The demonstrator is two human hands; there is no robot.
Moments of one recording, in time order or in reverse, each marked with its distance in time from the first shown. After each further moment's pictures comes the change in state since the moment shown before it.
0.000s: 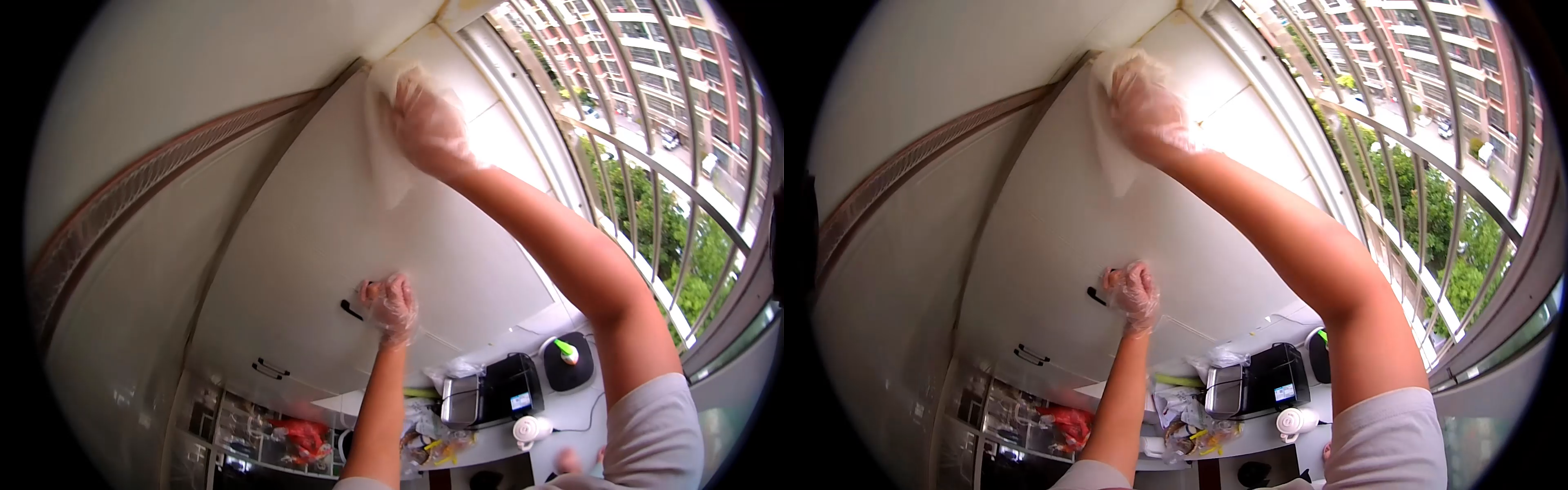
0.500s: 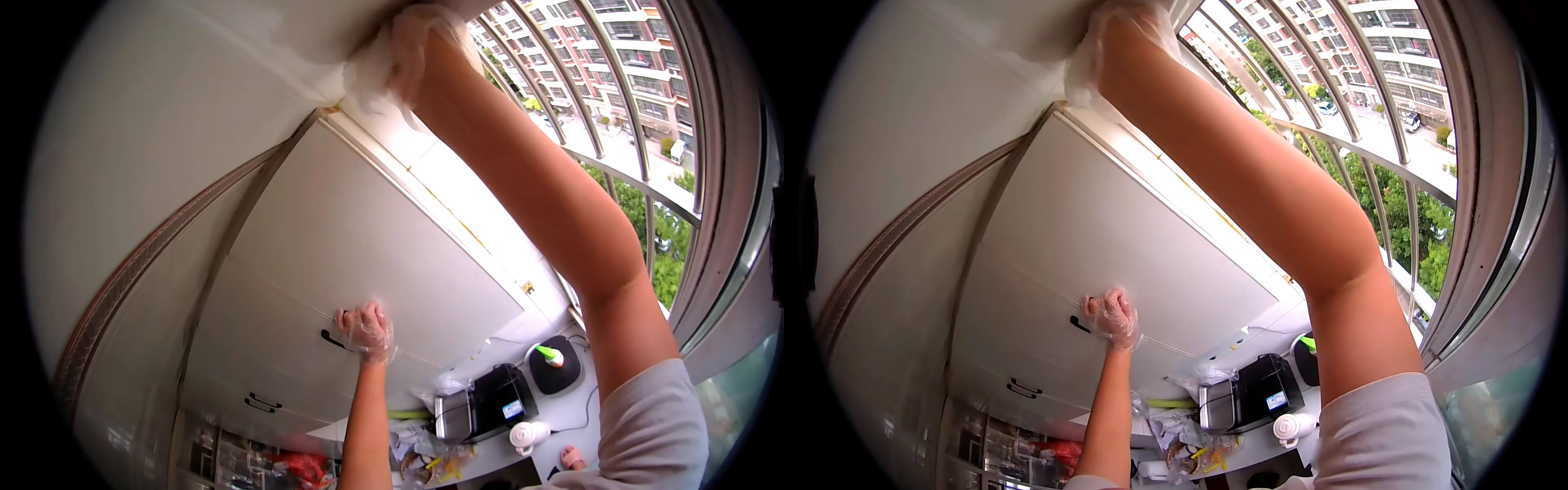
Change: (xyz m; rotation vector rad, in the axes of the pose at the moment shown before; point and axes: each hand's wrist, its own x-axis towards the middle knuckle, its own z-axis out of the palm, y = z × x) left_hand 0.001 0.003 -0.001 0.079 -0.017 0.027; right_hand 0.069 -0.081 -0.147 -1.071 -0.448 -0.004
